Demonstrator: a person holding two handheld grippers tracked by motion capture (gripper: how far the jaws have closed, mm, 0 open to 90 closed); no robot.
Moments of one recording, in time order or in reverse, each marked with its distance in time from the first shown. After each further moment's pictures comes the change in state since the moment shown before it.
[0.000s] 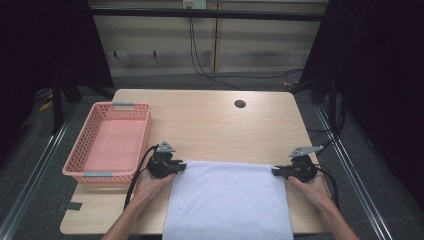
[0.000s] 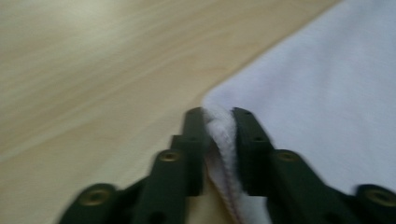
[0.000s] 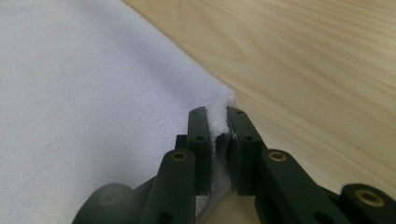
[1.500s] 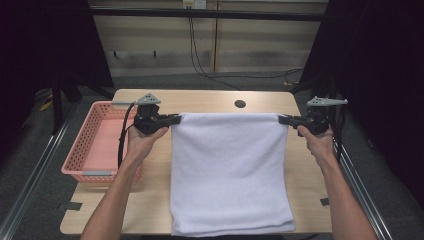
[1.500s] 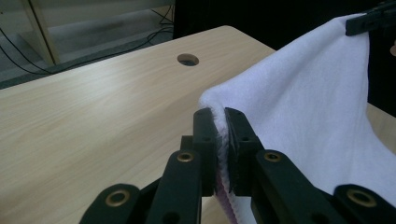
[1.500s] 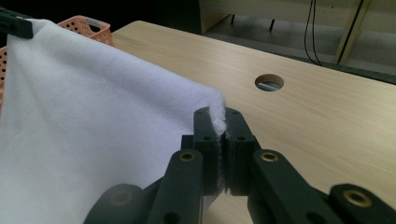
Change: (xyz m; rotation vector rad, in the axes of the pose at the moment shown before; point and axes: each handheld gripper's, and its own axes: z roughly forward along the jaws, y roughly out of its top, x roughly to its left) left arm 0.035 0.112 -0.074 -0.286 0.019 -0.017; right arm -0.042 0.120 -0.056 -0.332 -0.034 0.025
